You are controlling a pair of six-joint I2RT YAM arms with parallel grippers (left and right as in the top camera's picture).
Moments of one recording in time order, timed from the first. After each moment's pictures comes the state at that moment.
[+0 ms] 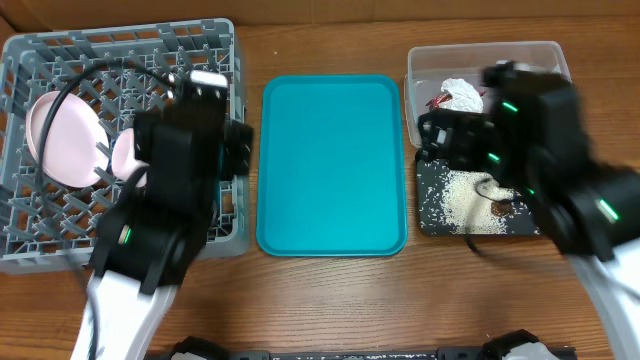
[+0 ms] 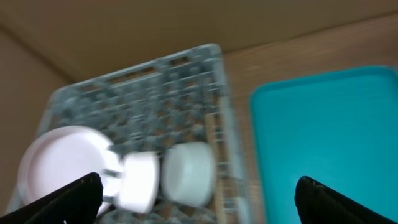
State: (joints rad) left arm -0.37 1.10 1.37 -0.88 -0.43 0.00; right arm 0.34 1.18 1.53 -1.03 -0.05 0.41
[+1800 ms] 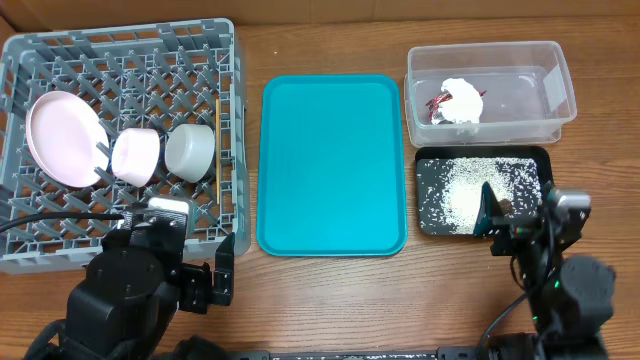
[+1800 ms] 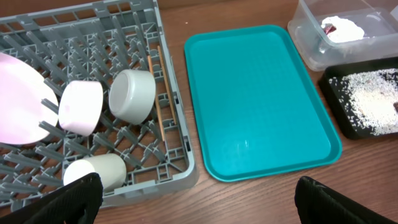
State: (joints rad) left arm -0.48 0.75 1.40 -1.34 -0.23 -0.21; right arm 0.05 0.29 0.41 -0.27 0.00 0.10
